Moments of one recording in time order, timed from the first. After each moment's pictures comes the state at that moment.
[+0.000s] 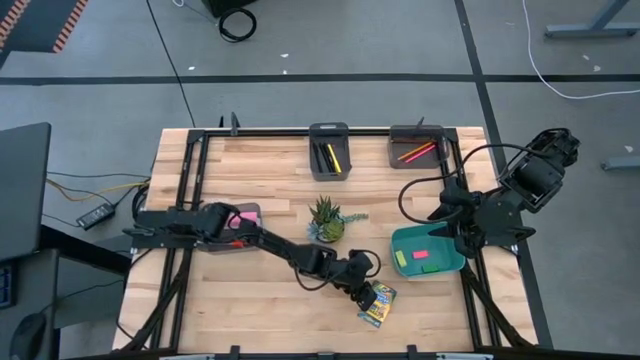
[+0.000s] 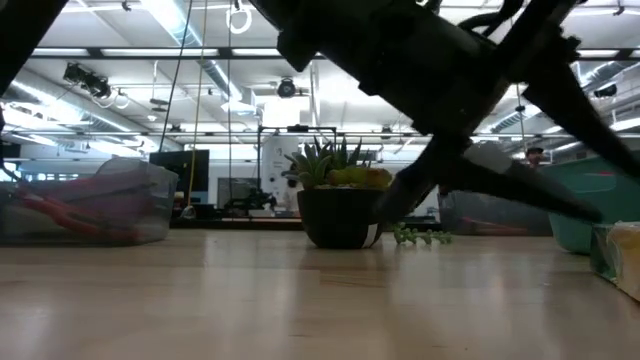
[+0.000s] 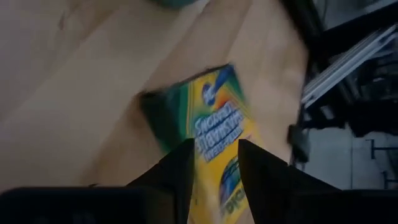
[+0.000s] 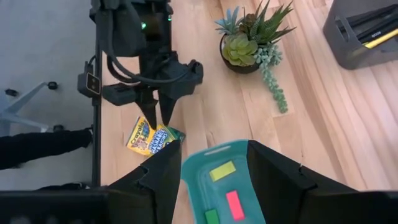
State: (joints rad) left arm -0.32 2.34 1.71 0.01 -0.01 -1.03; right arm 0.70 1.02 1.41 -1.35 0.37 0.80
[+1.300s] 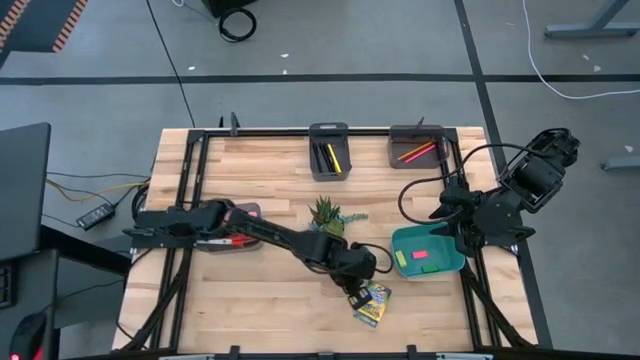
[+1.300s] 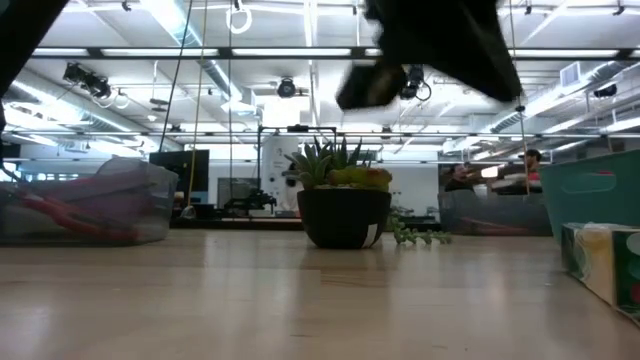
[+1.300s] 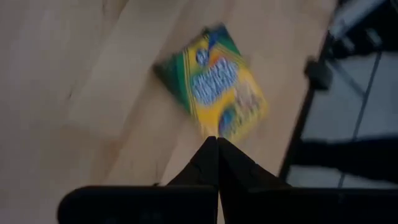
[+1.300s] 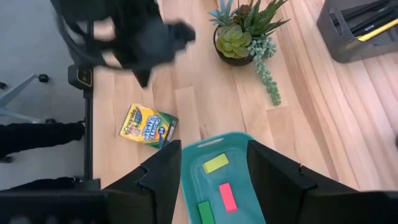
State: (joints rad) left arm -0.30 2.33 2.07 -0.69 0.12 -0.84; right arm 0.70 1.02 1.41 -1.39 0.36 0.80
